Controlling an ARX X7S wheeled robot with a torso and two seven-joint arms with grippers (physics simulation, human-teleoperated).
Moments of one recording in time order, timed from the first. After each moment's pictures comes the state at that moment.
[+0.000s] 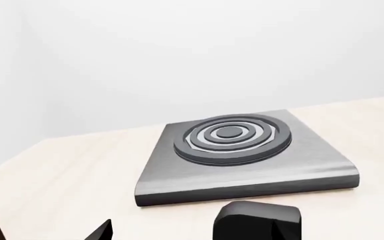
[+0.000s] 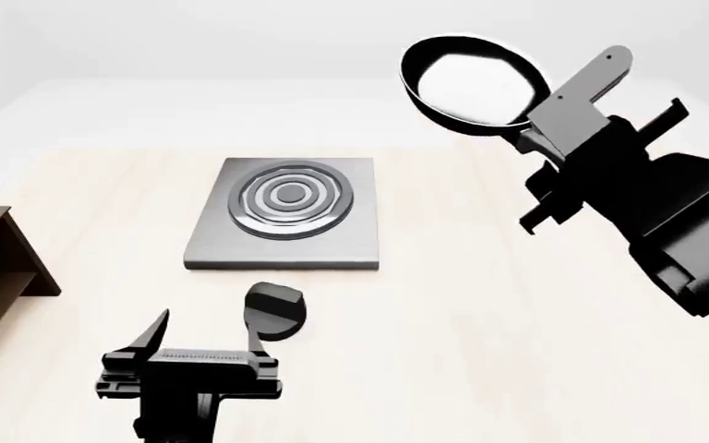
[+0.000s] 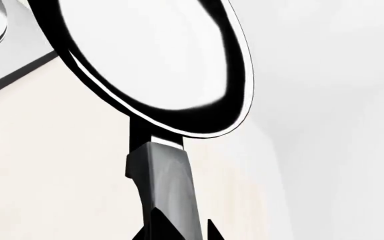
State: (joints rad) left arm -0.02 -0.34 0.32 0.30 -0.18 -0.23 -0.42; right arm 1.32 0.69 -0.92 0.02 0.48 1.11 0.04
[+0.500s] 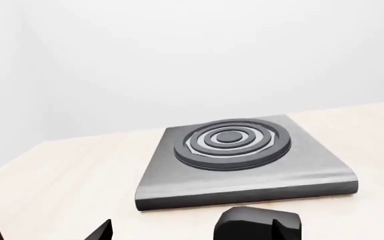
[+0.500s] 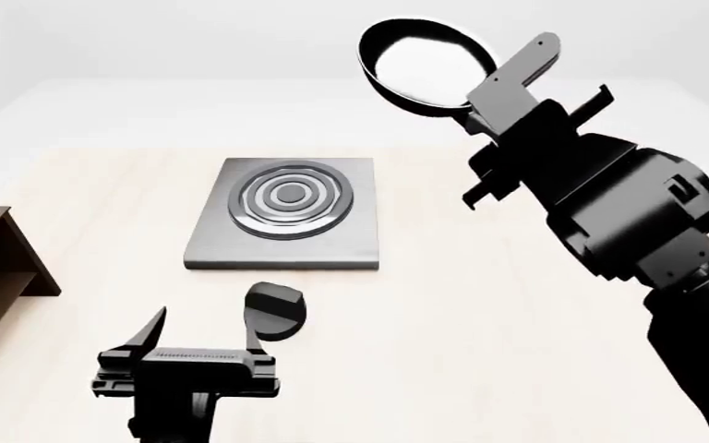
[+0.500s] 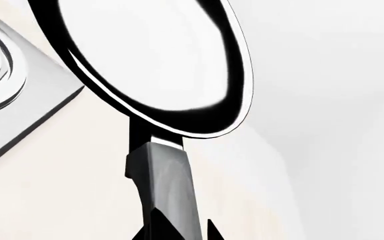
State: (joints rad) left arm -0.02 -0.35 0.32 0.32 -0.20 -0.22 -0.42; right arm 1.36 0.46 -0.95 0.29 0.43 0.99 0.07
